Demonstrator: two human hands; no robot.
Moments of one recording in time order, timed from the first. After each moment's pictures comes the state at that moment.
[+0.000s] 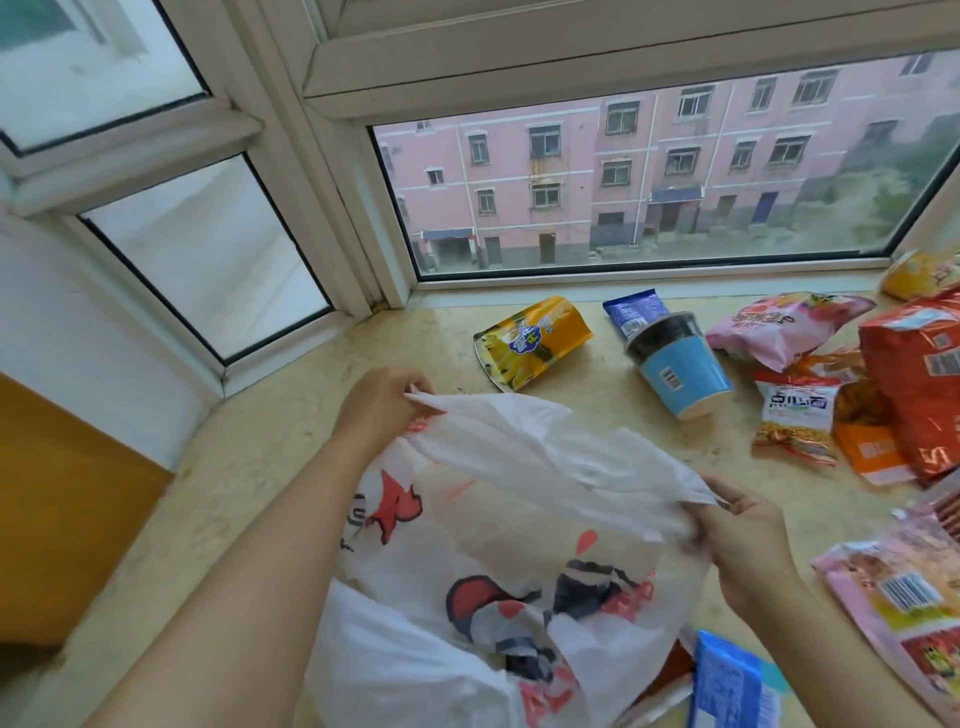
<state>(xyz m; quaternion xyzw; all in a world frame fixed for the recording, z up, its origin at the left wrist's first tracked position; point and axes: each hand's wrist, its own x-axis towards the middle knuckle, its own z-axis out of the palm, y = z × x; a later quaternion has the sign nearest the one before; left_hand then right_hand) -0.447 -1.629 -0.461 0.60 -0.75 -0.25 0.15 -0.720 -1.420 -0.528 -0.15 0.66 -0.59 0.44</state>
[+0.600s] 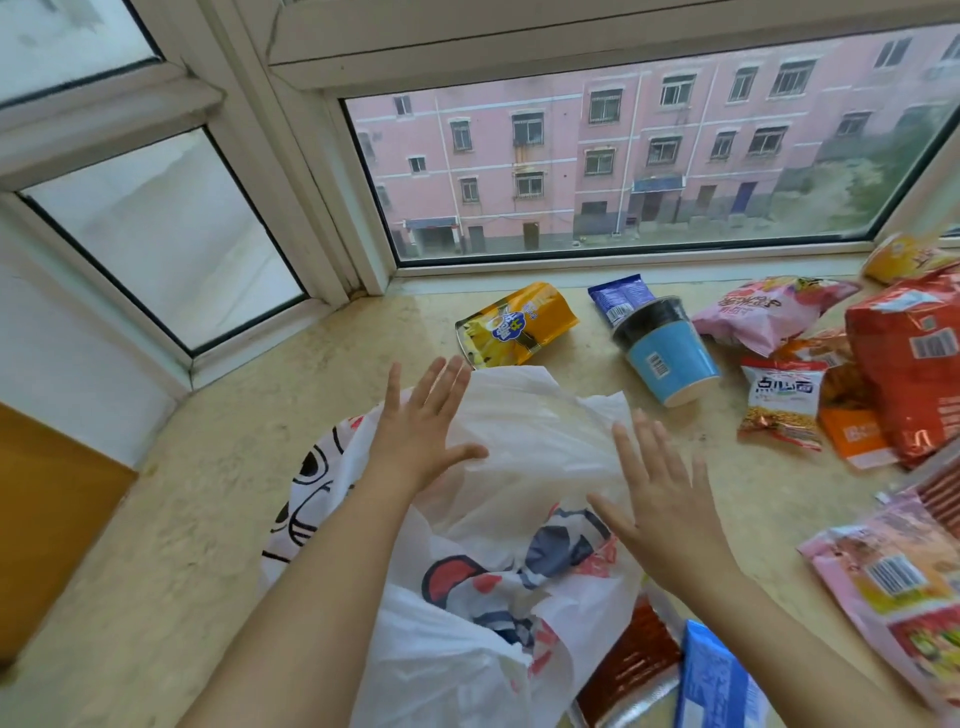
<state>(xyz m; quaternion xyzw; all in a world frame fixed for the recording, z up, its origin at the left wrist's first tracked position) -0.474 -1.614 -0.534 0.44 -0.88 0.14 -0.11 -0.708 -1.440 -0.568 -0.62 0.78 -0.12 0.06</state>
